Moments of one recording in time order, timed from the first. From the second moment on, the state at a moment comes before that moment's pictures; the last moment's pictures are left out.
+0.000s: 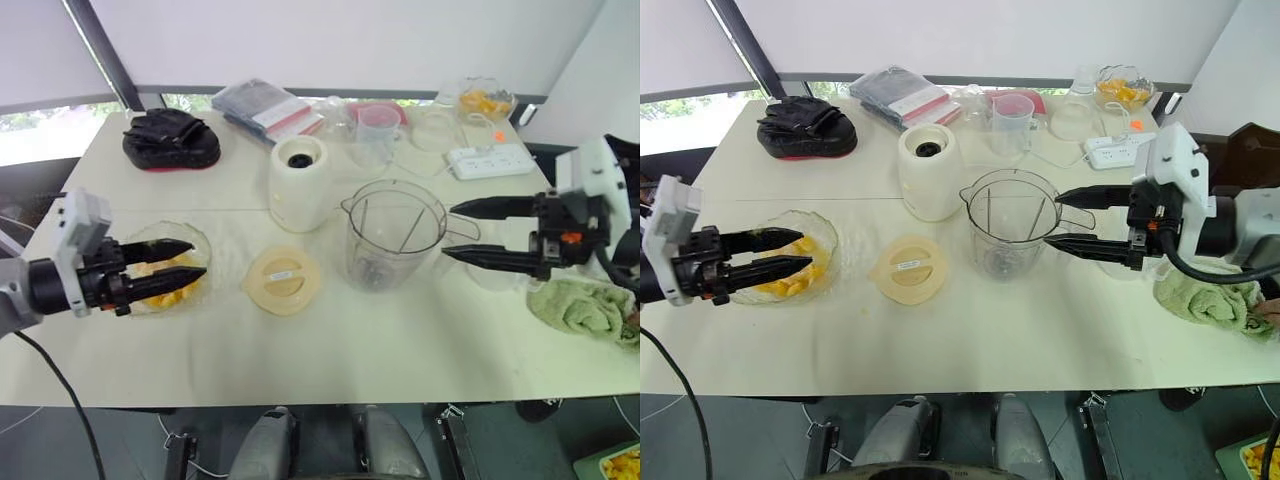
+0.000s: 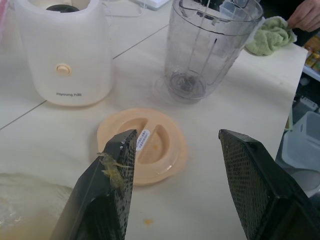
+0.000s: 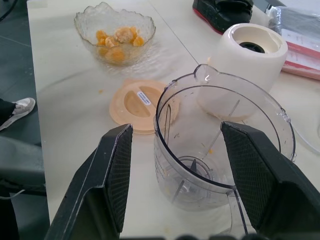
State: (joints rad) left arm -0.04 1.03 0.53 -0.42 -0.90 0.84 -1.03; right arm -0.34 -1.16 -0.34 -0.47 0.85 0.76 1.06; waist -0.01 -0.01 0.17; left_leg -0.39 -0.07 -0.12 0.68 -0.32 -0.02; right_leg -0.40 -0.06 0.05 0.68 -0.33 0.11
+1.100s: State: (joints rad) left arm -0.07 1.08 0.48 -0.37 -0.84 0.82 -1.04; right arm -0.39 -1.09 -0.27 -0.44 0.80 0.71 1.04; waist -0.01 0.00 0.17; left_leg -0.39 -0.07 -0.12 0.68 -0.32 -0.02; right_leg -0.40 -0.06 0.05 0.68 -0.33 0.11
